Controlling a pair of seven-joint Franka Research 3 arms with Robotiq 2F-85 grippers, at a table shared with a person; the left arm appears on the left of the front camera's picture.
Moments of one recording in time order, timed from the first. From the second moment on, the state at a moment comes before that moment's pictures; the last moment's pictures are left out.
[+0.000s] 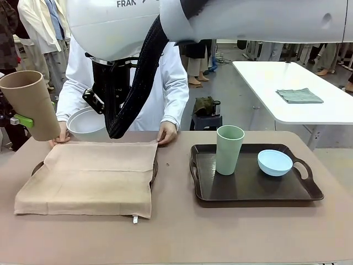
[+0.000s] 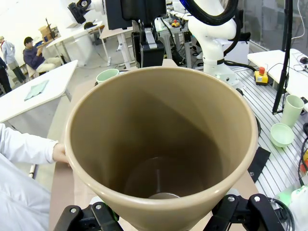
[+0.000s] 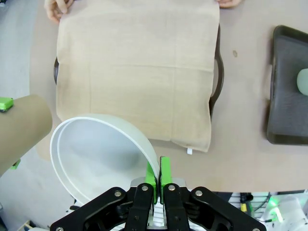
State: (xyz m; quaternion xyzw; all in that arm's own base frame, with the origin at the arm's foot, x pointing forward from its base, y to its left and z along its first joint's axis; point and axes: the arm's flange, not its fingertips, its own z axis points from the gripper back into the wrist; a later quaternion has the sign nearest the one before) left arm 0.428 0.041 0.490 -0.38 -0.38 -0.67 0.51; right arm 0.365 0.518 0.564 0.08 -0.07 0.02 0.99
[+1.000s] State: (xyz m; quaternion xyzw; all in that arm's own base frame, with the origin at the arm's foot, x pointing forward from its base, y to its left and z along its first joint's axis) left arm 0.428 0.041 0.490 -0.38 -0.38 -0.67 0.51; right arm 0.365 0.518 0.564 0.08 -0.07 0.02 0.99
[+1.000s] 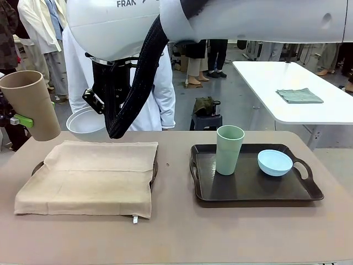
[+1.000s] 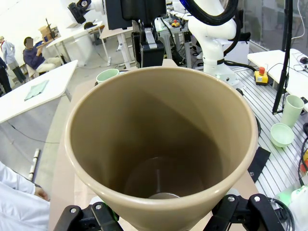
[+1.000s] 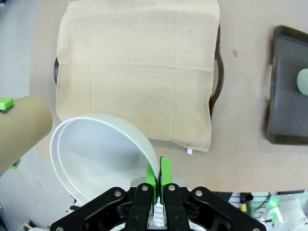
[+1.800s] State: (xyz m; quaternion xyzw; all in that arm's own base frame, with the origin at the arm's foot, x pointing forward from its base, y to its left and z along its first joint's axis) left arm 0.447 0.042 0.438 -0.39 -0.38 -0.67 0.50; right arm 0.400 0.513 0.517 0.06 -0.05 0.01 1.00
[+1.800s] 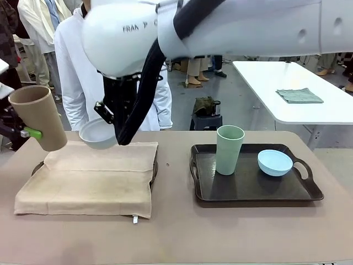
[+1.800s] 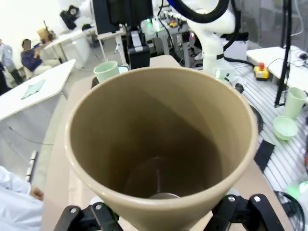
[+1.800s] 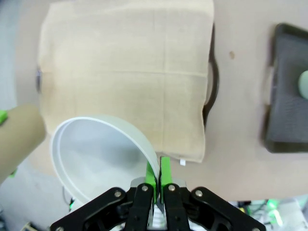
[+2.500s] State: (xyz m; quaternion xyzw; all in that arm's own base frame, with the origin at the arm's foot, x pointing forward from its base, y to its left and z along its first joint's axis) left arm 0.470 0.044 0.367 -0.40 -0.38 -0.67 0.50; right arm 0.438 0.518 0.436 0.09 -0.06 0.03 0.99
